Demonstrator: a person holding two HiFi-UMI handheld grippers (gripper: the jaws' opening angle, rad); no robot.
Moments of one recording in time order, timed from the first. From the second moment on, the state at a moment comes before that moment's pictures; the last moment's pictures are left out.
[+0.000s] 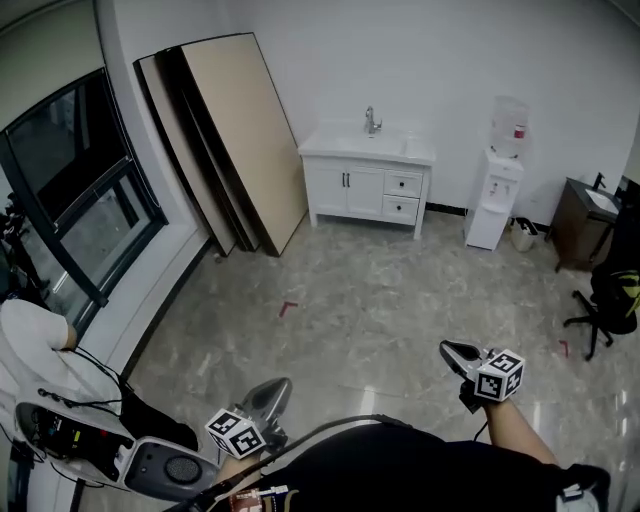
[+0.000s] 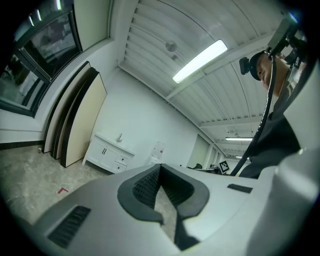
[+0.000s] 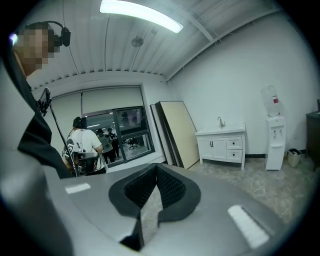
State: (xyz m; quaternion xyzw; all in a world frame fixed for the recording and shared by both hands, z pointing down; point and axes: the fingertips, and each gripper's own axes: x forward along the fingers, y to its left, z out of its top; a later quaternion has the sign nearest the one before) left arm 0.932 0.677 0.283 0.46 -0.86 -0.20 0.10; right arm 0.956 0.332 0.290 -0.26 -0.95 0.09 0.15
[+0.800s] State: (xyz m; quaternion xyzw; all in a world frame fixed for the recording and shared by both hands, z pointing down) left arm 0.741 0.531 0.252 0.38 -0.90 -0.19 0.08; right arm 0.705 0.190 0.282 -0.35 -0.92 0.09 0.13
